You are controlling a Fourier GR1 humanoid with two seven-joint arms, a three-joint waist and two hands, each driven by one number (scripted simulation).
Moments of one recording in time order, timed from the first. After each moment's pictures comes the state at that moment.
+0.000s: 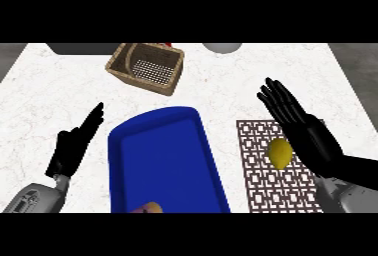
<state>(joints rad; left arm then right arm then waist) -0.16 0.47 -0.31 -1.34 0.22 0.16 0.05 -0.23 -0.43 0.34 -1.68 -0.46 0.03 -0.18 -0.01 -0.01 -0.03</state>
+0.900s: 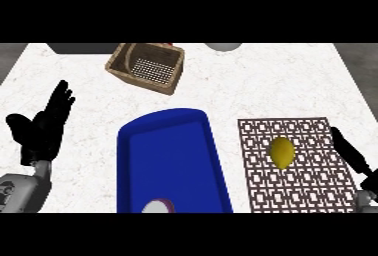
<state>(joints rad) -0.20 0.47 -0.14 -1.40 0.27 0.30 0.05 0.00 -0.38 -0.02 -1.41 -0.01 -1.00 -0.07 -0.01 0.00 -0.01</state>
